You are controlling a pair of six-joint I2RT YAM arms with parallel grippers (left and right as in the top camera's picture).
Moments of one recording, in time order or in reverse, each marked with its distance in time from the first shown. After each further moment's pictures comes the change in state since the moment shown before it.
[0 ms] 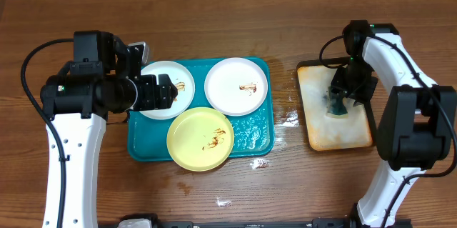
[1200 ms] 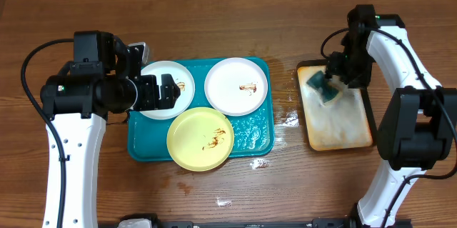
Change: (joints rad) left arm 0.000 0.000 0.000 -0.003 0.000 0.000; right arm -0.009 0.000 0.098 0.071 -0.161 -0.259
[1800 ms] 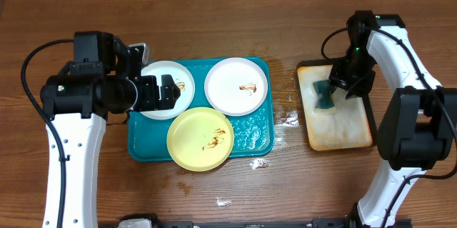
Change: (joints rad) left arm 0.000 0.000 0.000 -0.007 0.000 0.000; right arm -0.004 0.000 0.000 -0.159 0.028 0.205
